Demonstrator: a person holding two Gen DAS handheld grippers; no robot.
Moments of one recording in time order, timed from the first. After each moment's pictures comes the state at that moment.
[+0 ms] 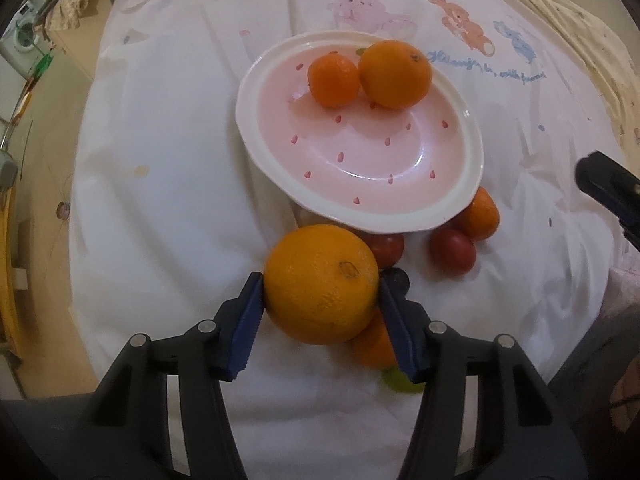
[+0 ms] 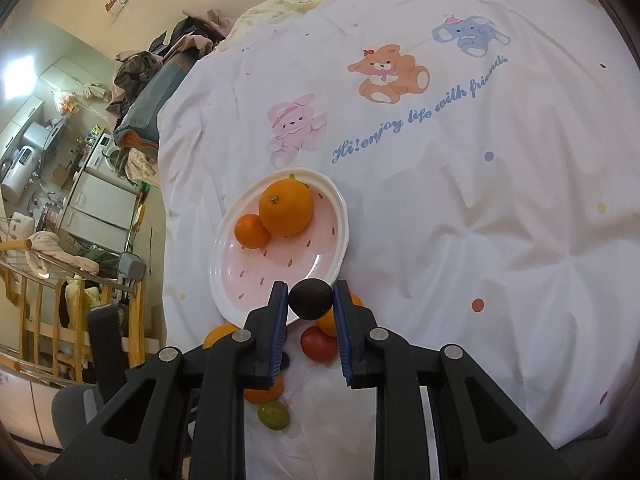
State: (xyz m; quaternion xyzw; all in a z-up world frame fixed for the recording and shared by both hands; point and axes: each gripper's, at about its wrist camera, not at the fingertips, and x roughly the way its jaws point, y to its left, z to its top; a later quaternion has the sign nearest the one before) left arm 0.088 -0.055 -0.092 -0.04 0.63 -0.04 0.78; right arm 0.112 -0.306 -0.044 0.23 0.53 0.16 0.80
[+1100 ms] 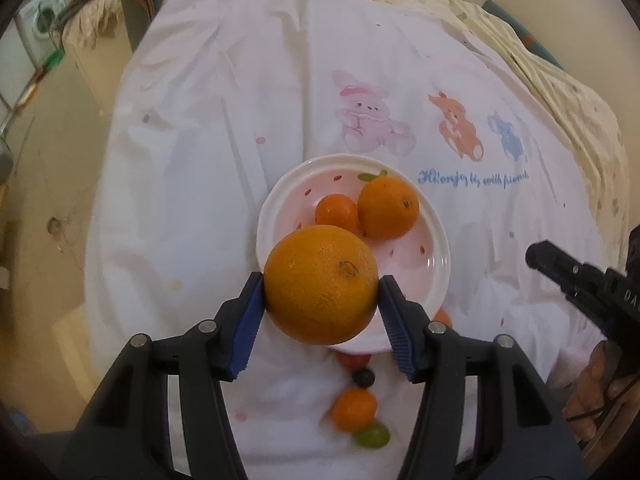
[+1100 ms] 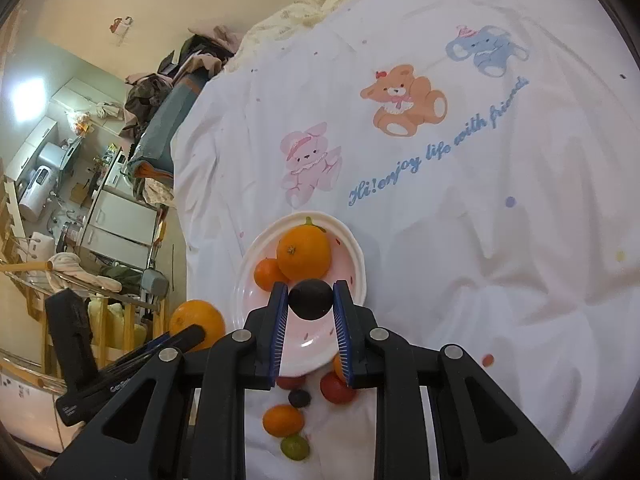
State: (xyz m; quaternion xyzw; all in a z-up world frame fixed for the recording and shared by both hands) left arm 0.150 -0.024 -0.037 -0.12 0.56 -0.03 0.82; right arm 0.161 -0.319 -0.037 0.27 0.51 0.18 0.79
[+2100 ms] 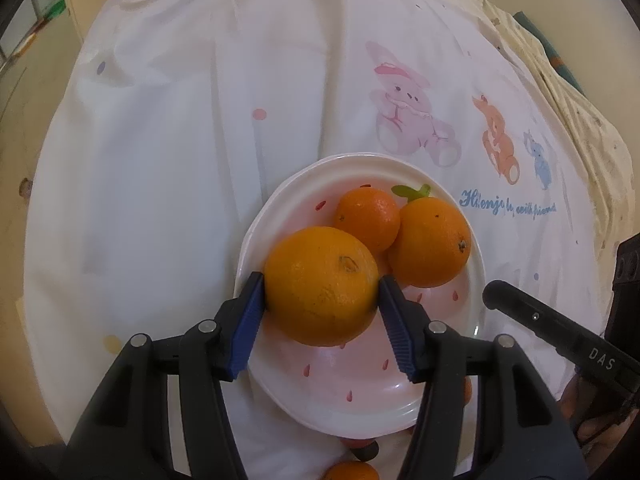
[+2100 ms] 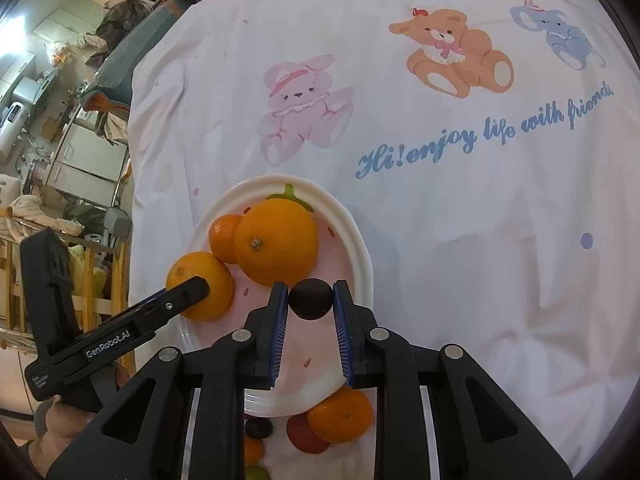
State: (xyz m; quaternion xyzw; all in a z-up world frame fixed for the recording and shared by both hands) left arm 0.201 -0.012 -0.107 -0.18 0.59 -0.03 0.79; right arm 0.217 -0.261 -0.099 0.16 0.60 0.19 0.76
